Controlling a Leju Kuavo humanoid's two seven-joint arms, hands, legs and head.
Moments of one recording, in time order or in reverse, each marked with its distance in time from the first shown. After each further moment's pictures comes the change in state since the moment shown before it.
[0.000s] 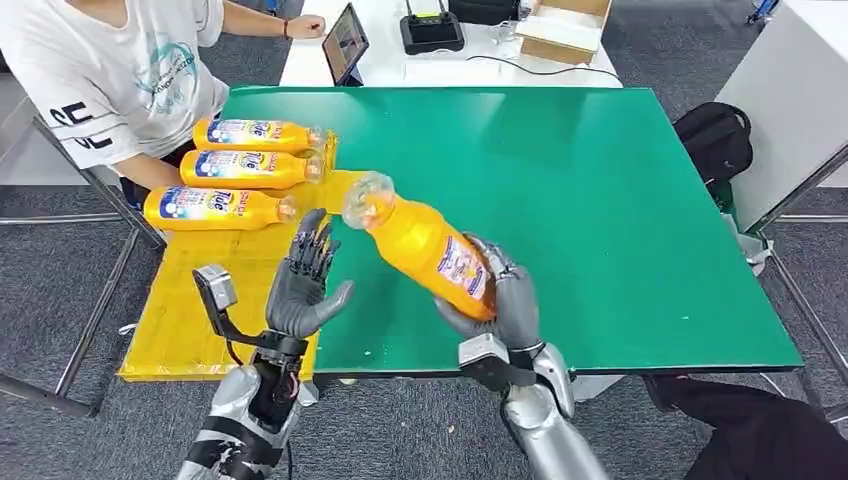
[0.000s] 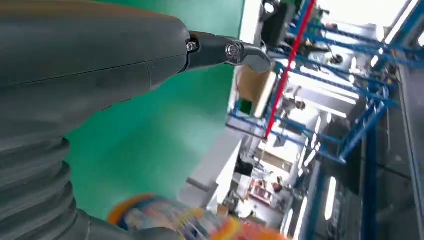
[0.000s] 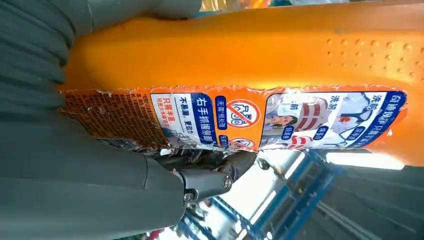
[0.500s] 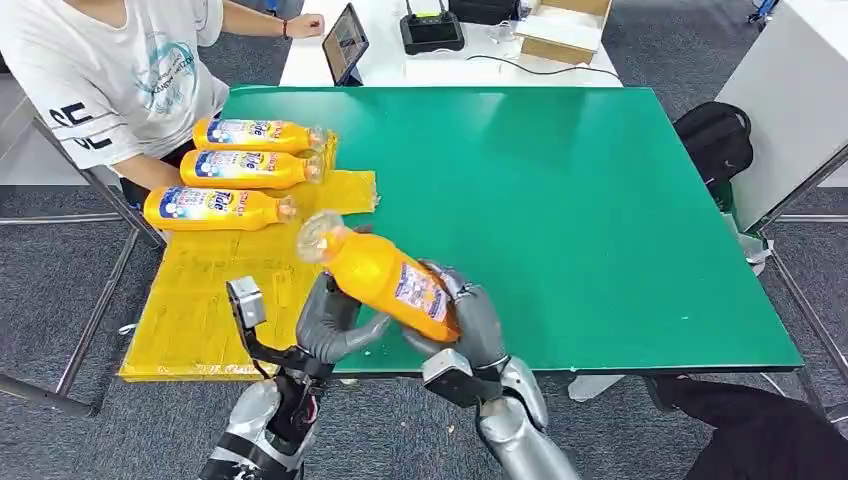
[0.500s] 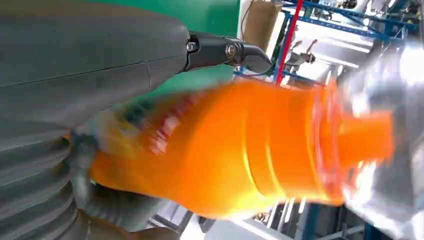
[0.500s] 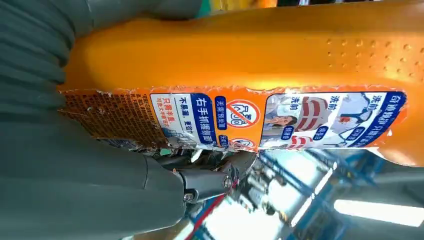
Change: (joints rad) left arm 0.050 0.000 -0.143 -0.061 0.002 -0.042 0.031; right arm -0.002 0.045 0.070 0.110 0.039 0.053 0.013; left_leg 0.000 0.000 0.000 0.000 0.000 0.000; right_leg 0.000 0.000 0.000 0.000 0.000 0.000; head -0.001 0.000
